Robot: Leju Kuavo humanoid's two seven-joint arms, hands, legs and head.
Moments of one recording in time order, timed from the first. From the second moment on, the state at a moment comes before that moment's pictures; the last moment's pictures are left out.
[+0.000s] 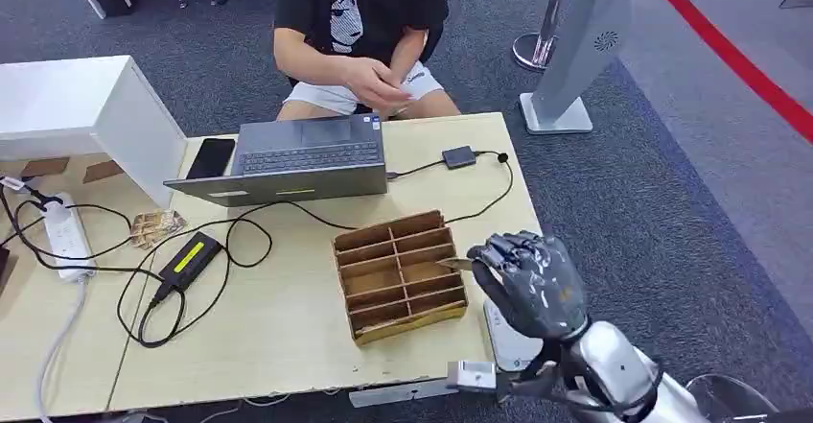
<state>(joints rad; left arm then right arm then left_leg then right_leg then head) -0.05 0.03 0.20 -0.20 -0.29 0.14 0.19 -0.24 -0.38 0.66 -1.80 0.97 -0.28 0.00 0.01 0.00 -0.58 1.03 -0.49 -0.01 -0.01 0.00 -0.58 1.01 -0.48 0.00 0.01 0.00</state>
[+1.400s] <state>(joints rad) -0.11 0.03 0.17 -0.20 -0.38 0.11 0.23 -0.95 0.03 0.54 -0.81 0.27 0.12 -0.11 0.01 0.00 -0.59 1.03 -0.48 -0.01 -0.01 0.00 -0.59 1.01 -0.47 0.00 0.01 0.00</state>
